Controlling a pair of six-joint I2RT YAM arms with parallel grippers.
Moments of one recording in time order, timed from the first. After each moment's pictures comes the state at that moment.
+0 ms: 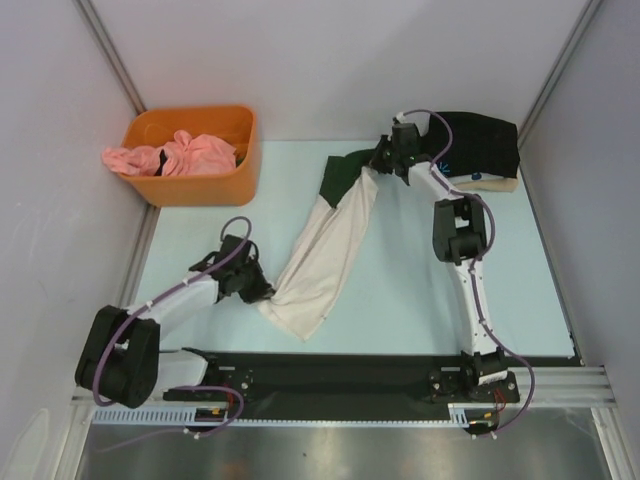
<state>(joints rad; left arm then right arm) -0.31 1.28 0.58 -0.38 0.14 -0.79 0.23 2.53 2.12 -0.16 -0.21 0.62</state>
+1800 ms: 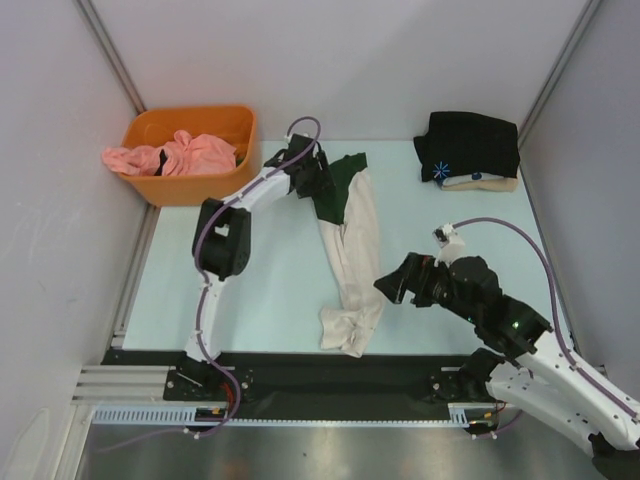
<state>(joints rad) -0.41 2.30 1.91 -0.42 0.05 -0.65 0.74 0.62 0.67 -0.46 0.00 0.75</state>
